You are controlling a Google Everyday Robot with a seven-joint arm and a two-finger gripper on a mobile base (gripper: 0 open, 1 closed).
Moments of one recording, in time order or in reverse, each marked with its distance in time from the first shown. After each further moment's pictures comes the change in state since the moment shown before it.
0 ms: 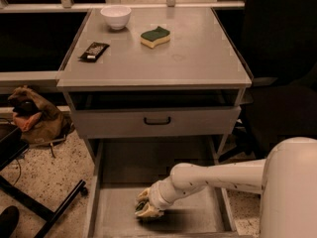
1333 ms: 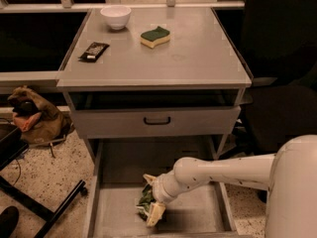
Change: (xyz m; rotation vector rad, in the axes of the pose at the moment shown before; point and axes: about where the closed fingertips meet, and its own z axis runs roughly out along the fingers) arm -0.003 -0.018 -0.031 0.056 0.045 -0.007
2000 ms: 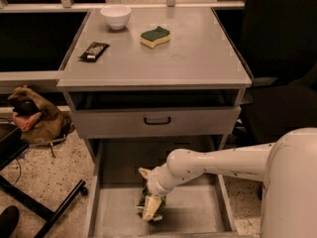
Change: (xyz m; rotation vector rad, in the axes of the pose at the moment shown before) arm -0.031 -0.011 -0.010 -0.013 0.021 -0.036
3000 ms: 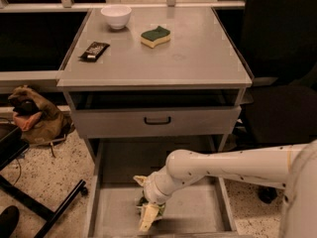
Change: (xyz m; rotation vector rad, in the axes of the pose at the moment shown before) arm -0.035 0.046 -0.023 -0.092 -0.046 0.033
